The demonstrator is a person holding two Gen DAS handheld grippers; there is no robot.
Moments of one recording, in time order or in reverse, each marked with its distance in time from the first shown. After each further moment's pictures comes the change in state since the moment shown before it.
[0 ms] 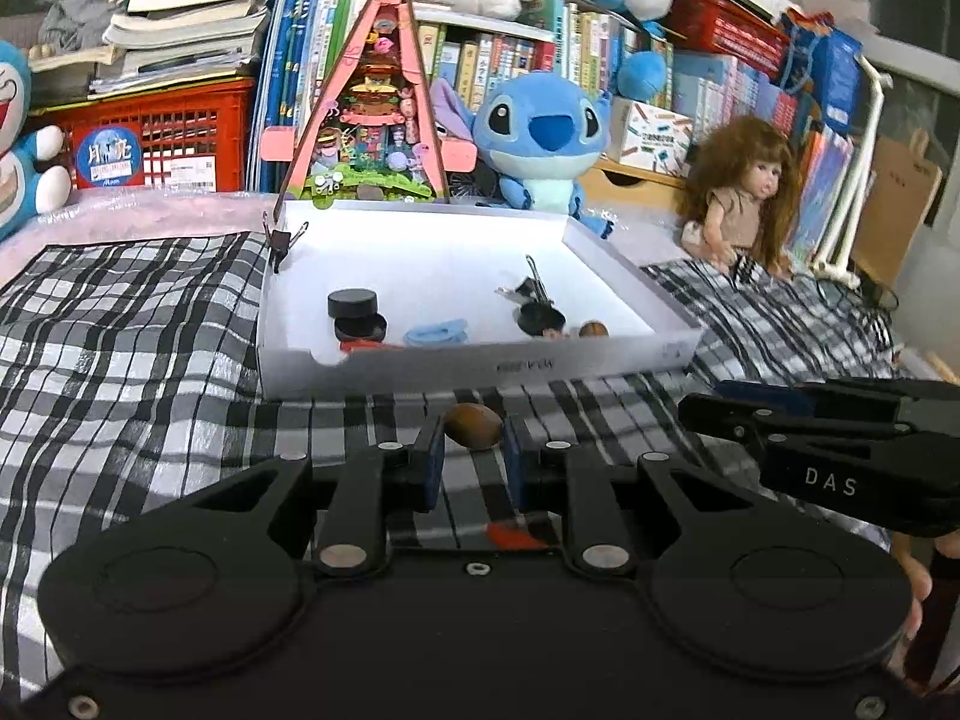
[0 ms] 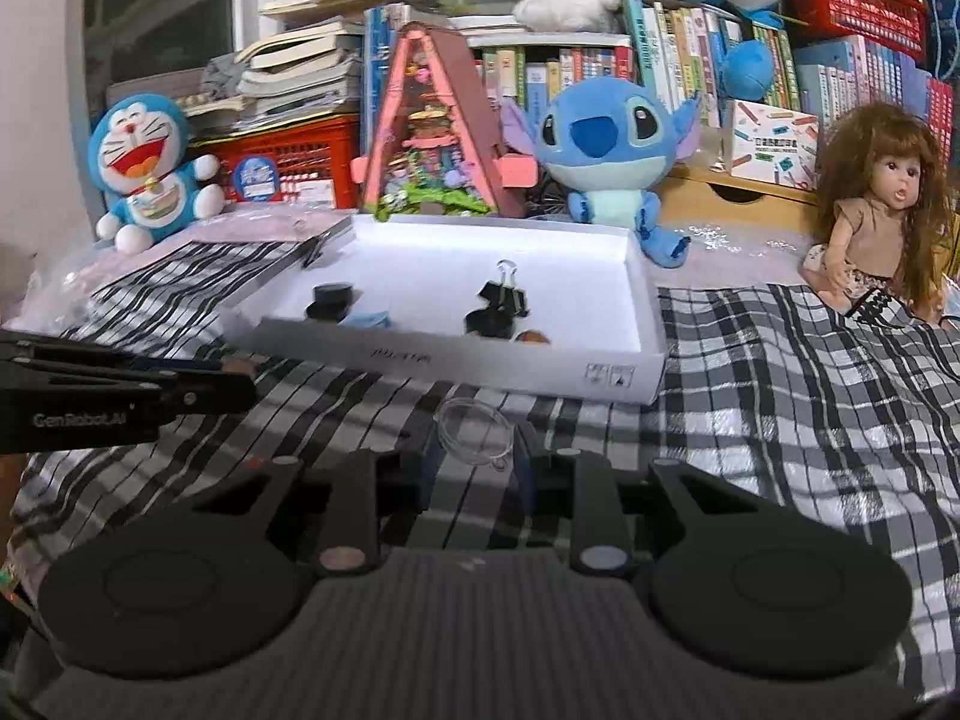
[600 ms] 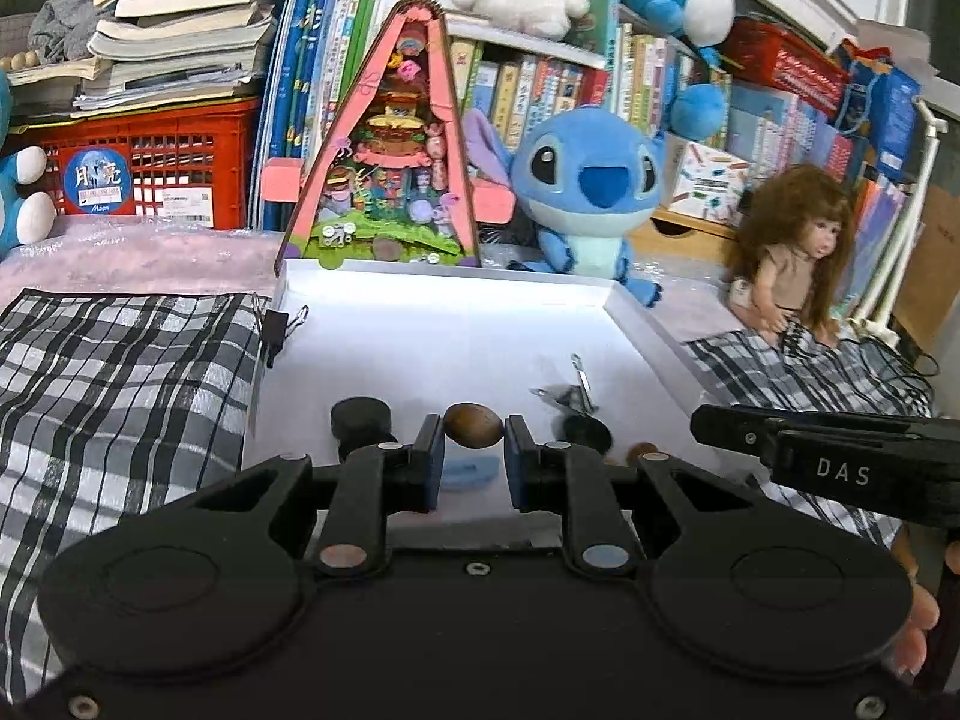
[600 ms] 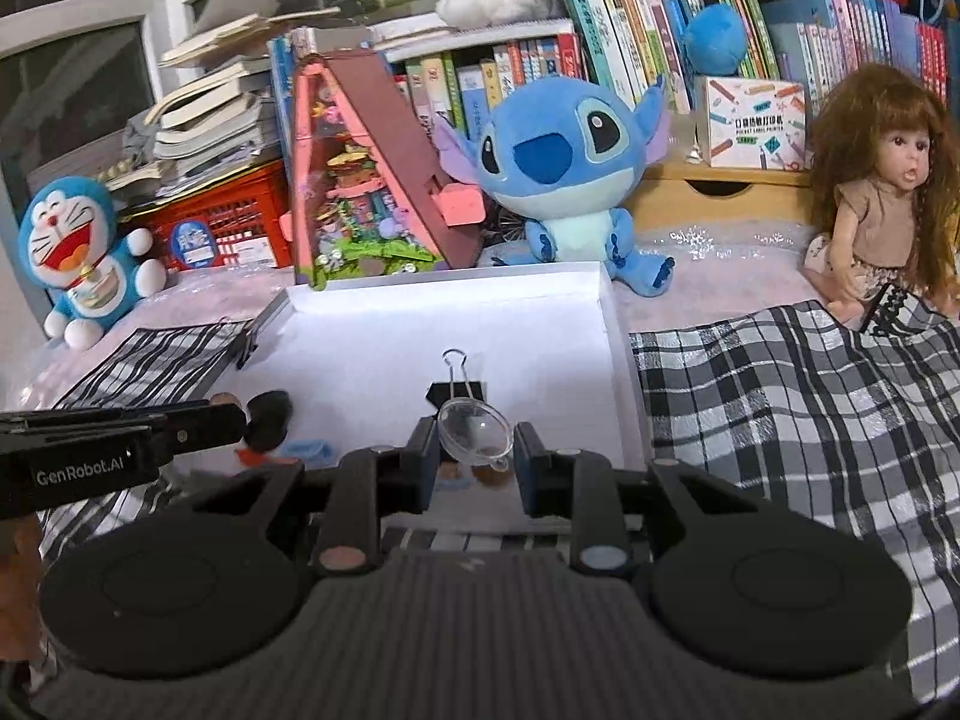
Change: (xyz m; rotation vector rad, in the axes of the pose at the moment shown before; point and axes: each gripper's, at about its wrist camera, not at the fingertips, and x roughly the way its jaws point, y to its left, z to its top) left arm 0.066 0.011 0.071 -0.051 0.000 0.048; right arm 0.058 -0.035 0.067 0.160 0.042 -0.012
